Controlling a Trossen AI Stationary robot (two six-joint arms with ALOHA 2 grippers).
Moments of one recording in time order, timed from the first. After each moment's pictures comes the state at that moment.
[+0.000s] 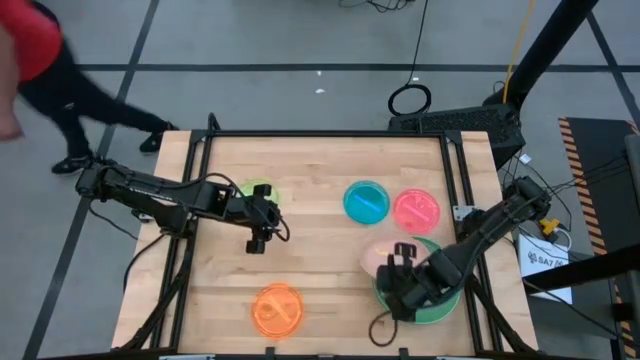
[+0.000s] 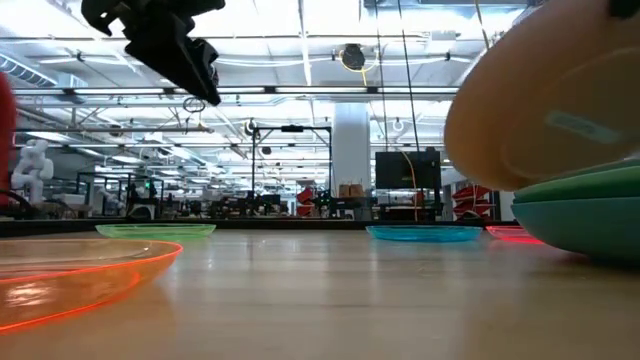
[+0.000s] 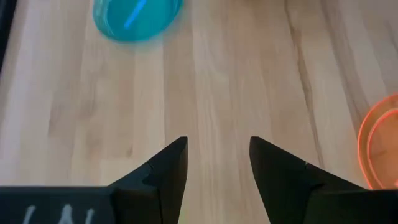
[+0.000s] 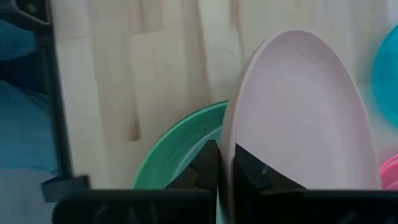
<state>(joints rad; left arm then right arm) -0.15 1.23 0.94 -0.61 -0.14 0.03 0.66 1.59 1.39 -1.13 0.21 0.77</state>
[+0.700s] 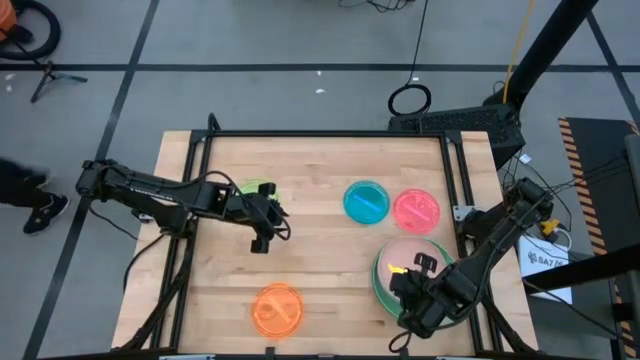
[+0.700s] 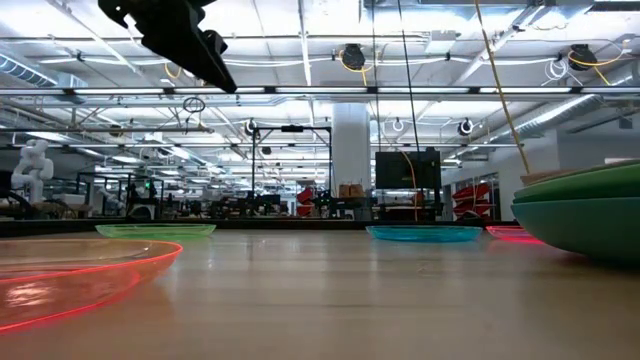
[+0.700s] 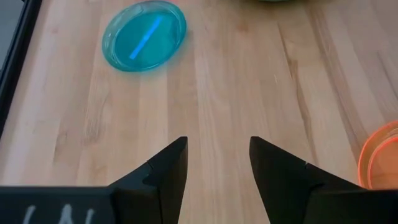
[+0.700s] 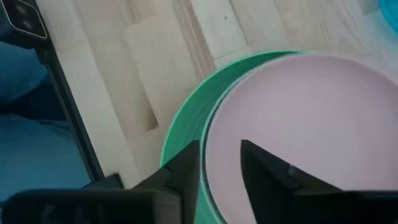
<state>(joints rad) -0.14 1.24 0.94 -0.51 -0.14 0.06 0.79 1.59 1.39 -1.19 0.24 1.15</state>
